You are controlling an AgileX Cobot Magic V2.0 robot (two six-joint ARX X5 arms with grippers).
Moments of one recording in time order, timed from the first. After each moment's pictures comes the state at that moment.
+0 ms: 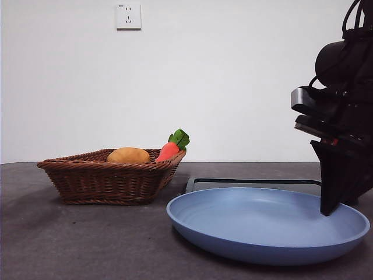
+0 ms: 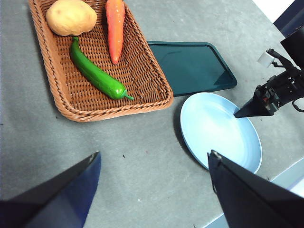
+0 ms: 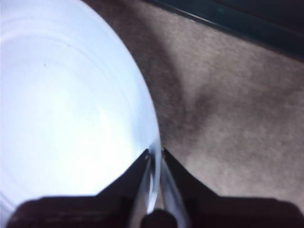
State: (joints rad) left arm 0.09 0.64 0.81 -0.87 0.66 0.03; right arm 0.26 1.60 0.91 -0.64 -0.30 -0.08
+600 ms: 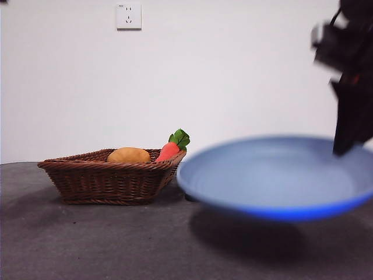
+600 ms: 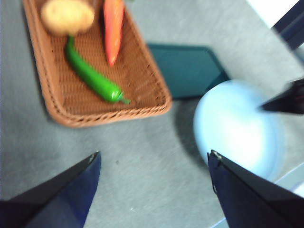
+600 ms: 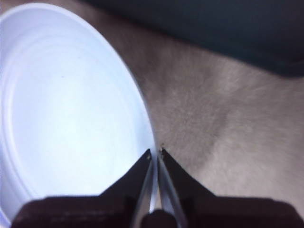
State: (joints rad) left arm -0.03 0.75 0.81 -0.76 0.57 -0.09; right arm 0.25 1.28 0.91 -0.77 -0.28 -0.05
